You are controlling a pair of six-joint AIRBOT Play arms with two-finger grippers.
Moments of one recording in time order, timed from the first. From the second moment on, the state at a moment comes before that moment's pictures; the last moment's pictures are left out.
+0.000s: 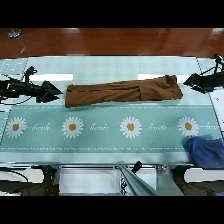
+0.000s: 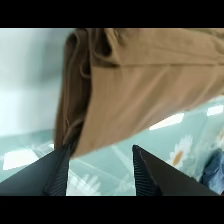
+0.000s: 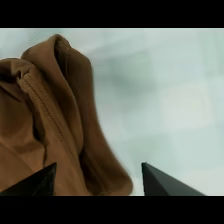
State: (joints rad) left arm 0.35 -1.57 1.15 0.74 -1.31 -1.19; right arm -0.43 -1.59 1.30 -1.06 1.02 1.30
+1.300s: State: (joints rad) left arm 0.04 -1.26 1.15 0.57 -1.10 -1.16; right arm -0.15 -1.40 1.29 -0.90 1.15 1.27
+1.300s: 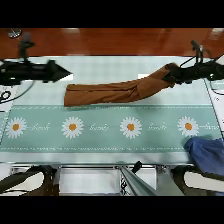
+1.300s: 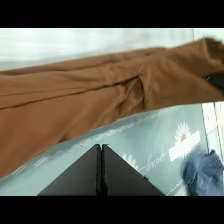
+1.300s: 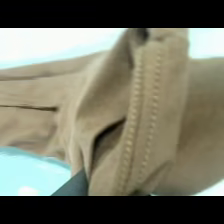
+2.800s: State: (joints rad) left arm -0.45 -1.42 1.15 0.17 -0.64 -1.13; right arm 0.30 -0.98 1.22 -1.39 1.31 1.69
